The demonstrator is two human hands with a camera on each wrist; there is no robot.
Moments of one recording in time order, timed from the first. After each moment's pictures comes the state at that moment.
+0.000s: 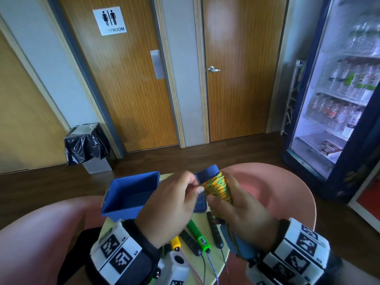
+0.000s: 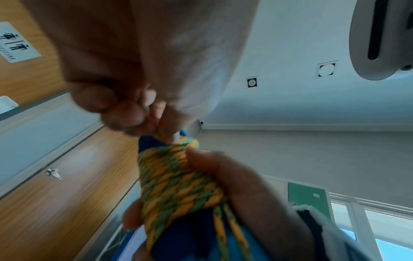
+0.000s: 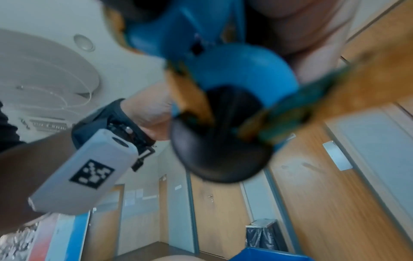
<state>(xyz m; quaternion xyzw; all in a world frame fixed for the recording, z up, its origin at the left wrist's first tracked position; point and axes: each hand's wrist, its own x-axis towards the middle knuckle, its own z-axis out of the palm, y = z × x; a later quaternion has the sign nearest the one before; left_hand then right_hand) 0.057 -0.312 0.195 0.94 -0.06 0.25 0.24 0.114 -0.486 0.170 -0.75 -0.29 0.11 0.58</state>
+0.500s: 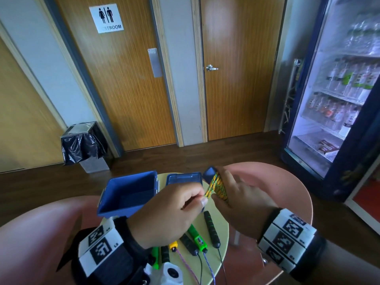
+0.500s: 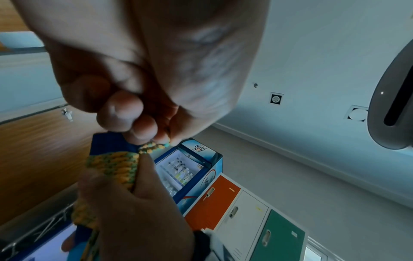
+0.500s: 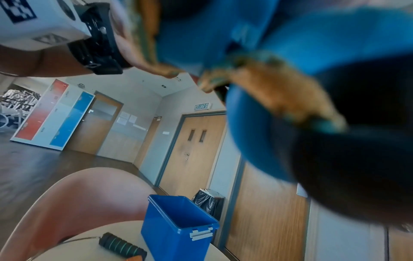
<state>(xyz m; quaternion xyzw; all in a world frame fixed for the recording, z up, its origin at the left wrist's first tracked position) 0.047 -0.321 0.222 0.94 -0.11 0.03 0.33 0.139 -0.497 0.173 -0.93 -0.30 0.00 0.20</state>
